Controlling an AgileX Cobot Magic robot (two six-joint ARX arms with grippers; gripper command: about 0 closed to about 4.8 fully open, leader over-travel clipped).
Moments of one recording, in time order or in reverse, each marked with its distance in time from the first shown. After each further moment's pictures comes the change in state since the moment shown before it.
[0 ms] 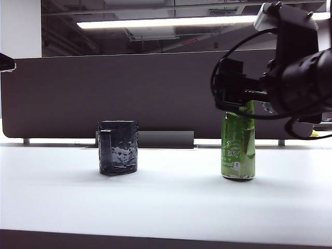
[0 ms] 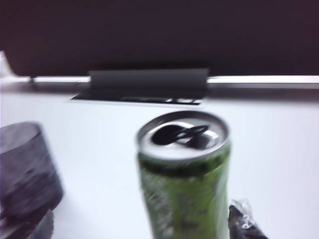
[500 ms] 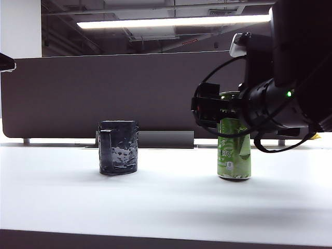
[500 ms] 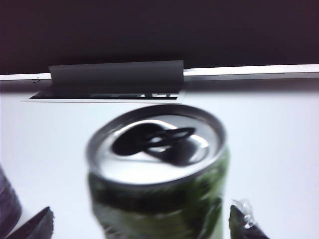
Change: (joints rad) left arm 0.000 0.000 0.000 0.000 0.000 0.000; right arm -0.011 0.209 0.160 0.012 0.114 0.014
